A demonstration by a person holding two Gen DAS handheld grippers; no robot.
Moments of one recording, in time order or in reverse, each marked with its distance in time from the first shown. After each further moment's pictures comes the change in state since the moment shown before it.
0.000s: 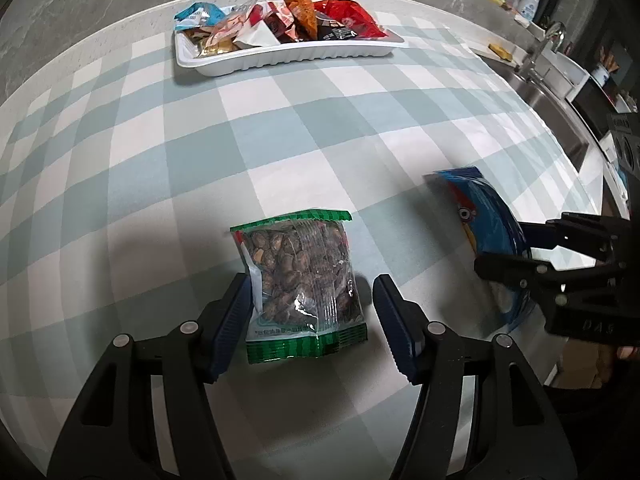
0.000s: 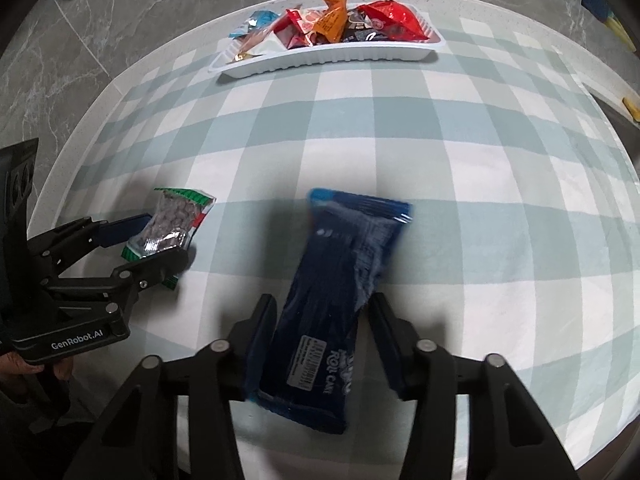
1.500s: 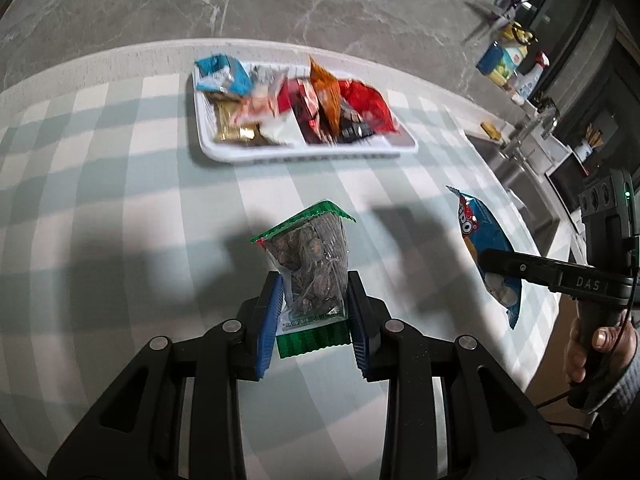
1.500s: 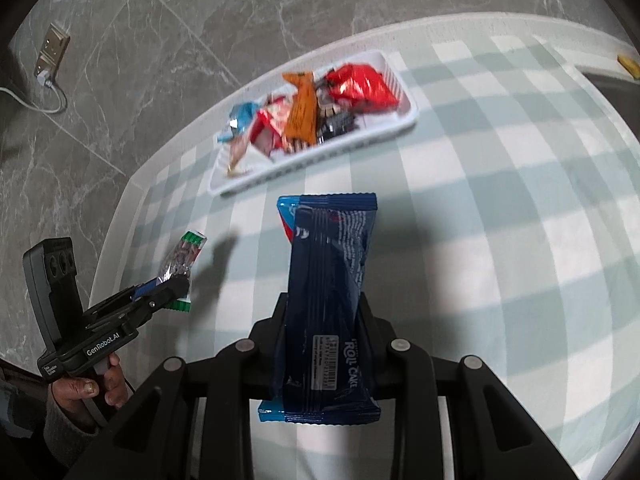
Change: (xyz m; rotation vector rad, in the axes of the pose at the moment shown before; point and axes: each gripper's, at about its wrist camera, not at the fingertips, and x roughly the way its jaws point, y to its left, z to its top) left arm -0.031 0.051 0.075 -0.156 -0.150 -0.145; right arm -0.032 -0.053 0.077 0.200 -0.119 0.204
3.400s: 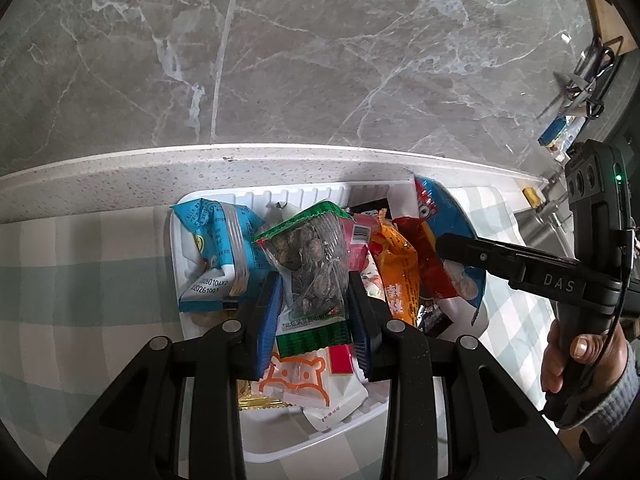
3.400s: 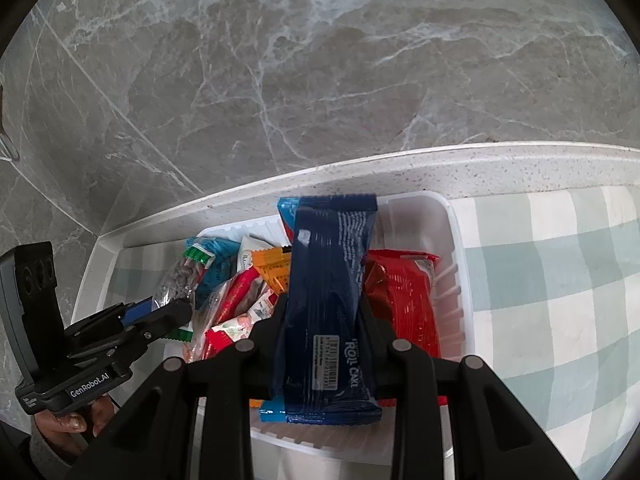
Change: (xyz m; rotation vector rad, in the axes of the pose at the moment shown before) left arm 0.111 0.046 0.209 -0.064 -0.054 0.050; right arm 0.106 0.004 0.214 -0.121 -0.039 -0.022
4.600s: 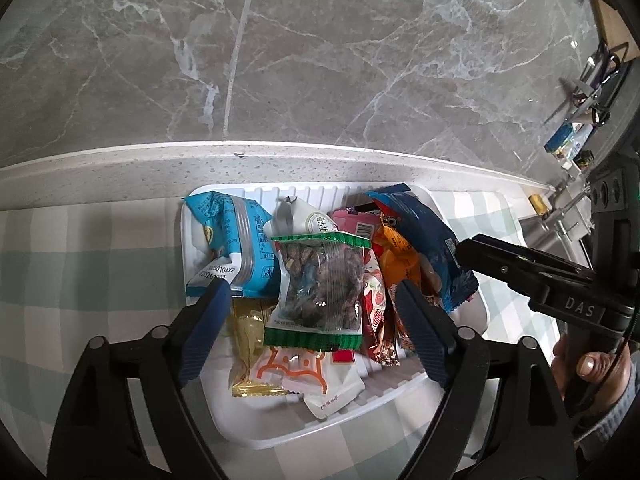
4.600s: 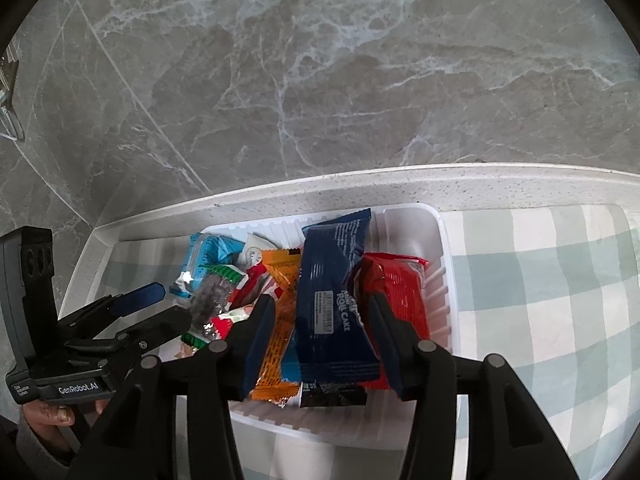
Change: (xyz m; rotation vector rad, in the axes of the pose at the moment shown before) left arm -0.011 -0.006 -0.007 -0.031 -0.016 0.032; right arm -0.018 0.018 -0.009 -0.059 -0.052 -0.049
